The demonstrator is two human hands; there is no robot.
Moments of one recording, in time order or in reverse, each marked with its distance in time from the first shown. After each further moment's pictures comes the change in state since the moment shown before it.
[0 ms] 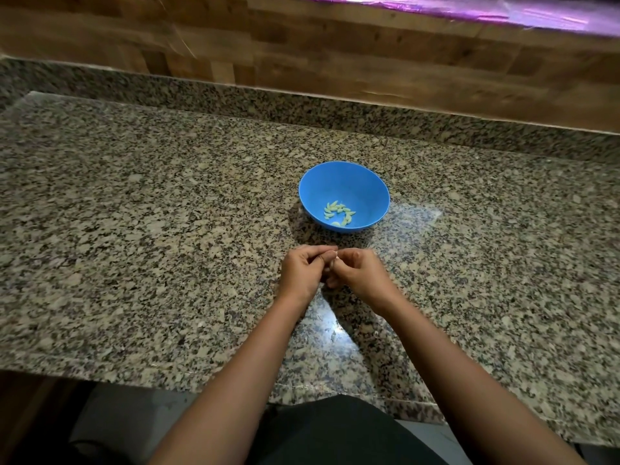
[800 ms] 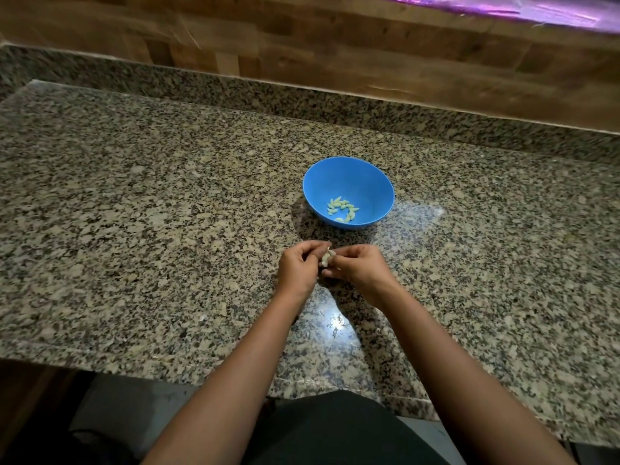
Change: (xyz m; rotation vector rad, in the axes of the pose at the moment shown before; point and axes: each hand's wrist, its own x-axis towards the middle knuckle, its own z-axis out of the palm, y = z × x) left_hand 0.000 -0.004 -0.006 -0.032 0.063 -0.031; right_hand 0.005 -0.006 0.004 0.408 0.010 0.220
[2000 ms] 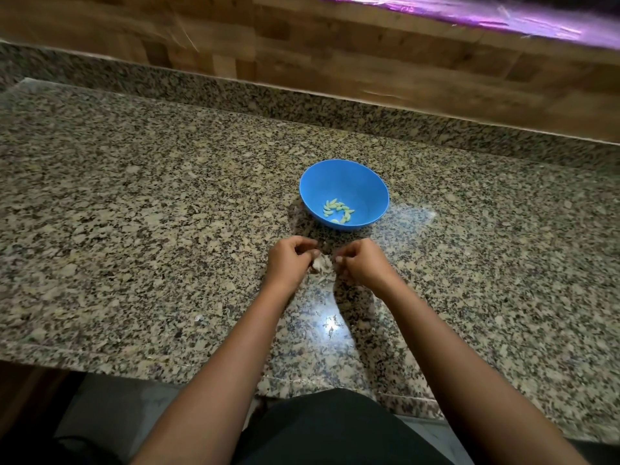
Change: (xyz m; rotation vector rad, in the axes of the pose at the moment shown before) left_hand 0.011 0.011 -0.015 0.432 -0.009 0.055; right_hand 0.015 -0.008 -0.011 -0.771 0.162 -0.040
